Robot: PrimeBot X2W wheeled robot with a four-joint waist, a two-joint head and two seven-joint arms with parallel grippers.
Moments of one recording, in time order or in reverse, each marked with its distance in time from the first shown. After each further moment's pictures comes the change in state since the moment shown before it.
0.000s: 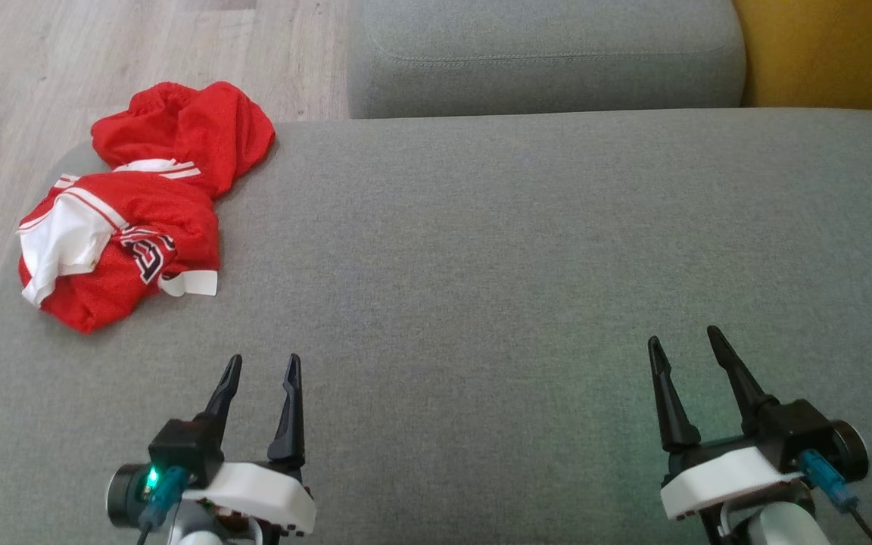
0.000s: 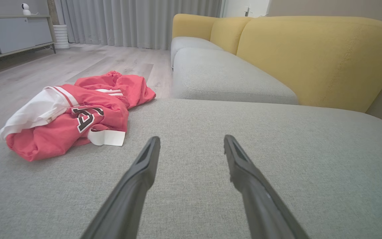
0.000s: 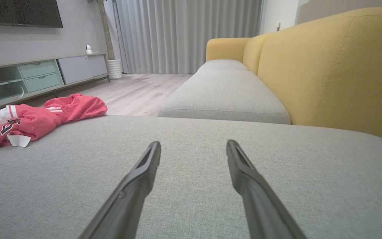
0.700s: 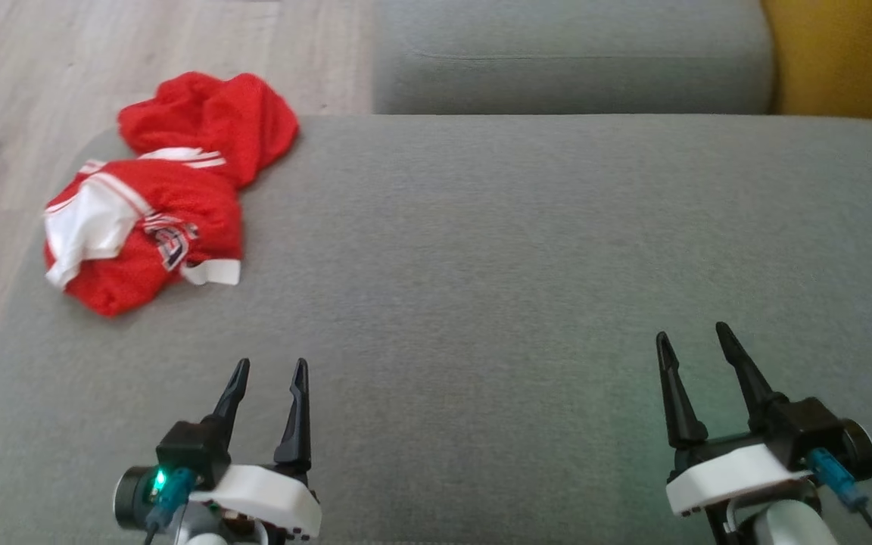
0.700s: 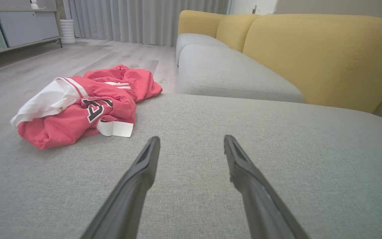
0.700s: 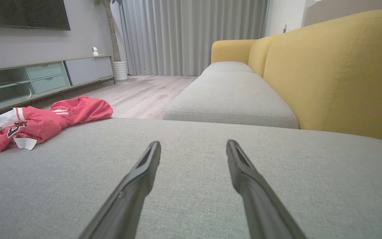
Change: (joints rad) left arm 0.000 0.000 -0.017 0.012 -0.010 0.008 0.000; right arm 0.001 0.000 -0.013 -0.012 0.007 0.000 0.000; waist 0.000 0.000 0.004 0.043
